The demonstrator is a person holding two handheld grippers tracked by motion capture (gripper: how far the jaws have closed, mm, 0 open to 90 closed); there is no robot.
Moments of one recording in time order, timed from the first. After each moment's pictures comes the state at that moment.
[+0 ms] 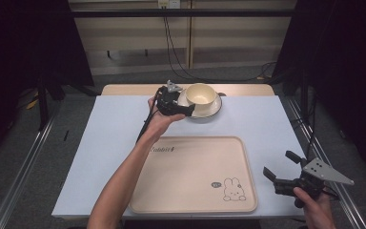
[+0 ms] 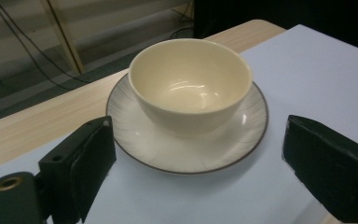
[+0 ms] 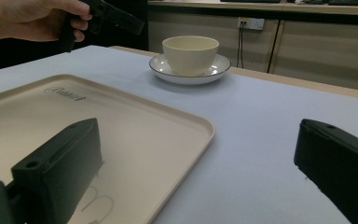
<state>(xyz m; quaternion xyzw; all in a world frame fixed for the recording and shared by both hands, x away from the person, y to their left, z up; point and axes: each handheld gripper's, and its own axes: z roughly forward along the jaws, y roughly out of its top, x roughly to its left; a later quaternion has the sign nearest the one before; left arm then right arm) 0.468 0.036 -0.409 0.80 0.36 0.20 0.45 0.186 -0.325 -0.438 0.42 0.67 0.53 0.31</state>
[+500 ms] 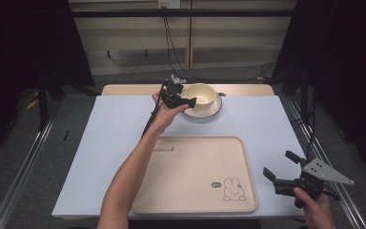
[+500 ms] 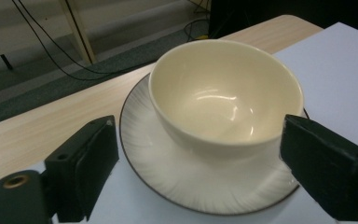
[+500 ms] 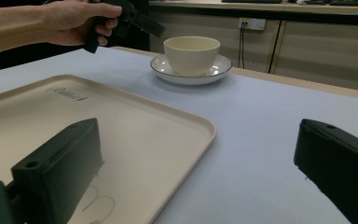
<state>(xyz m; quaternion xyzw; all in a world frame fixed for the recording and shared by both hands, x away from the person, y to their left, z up) 0.507 0.019 -0.419 0.79 0.39 0.20 0.43 0.186 -0.325 -0.438 0.42 0.67 0.53 0.31</state>
